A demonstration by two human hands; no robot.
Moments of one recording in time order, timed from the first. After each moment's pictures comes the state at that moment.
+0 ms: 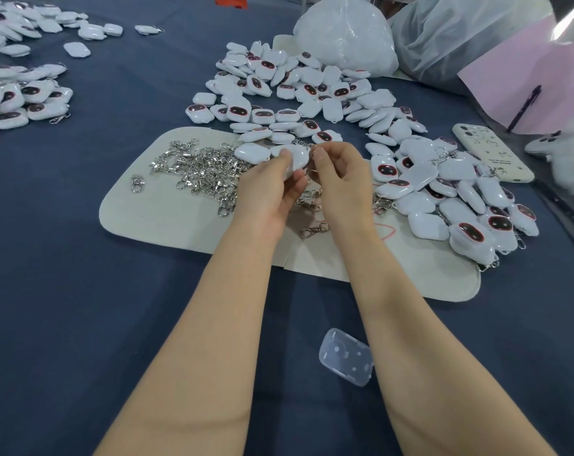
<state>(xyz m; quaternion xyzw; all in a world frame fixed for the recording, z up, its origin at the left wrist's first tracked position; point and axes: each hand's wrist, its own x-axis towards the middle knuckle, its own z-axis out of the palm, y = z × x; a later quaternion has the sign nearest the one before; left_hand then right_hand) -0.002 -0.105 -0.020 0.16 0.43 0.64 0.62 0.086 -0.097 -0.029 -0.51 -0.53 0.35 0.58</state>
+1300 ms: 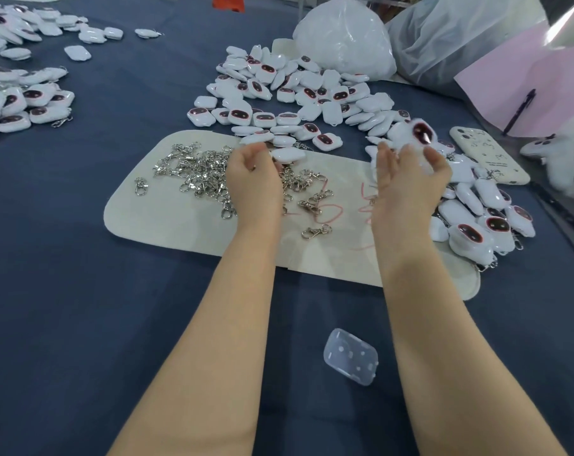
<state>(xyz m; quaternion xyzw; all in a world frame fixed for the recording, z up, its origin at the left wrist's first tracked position) -0.006 -0.106 -0.020 0.26 0.54 0.69 0.41 0.123 -0.096 -0.003 -0.40 -0.16 0.45 0.78</state>
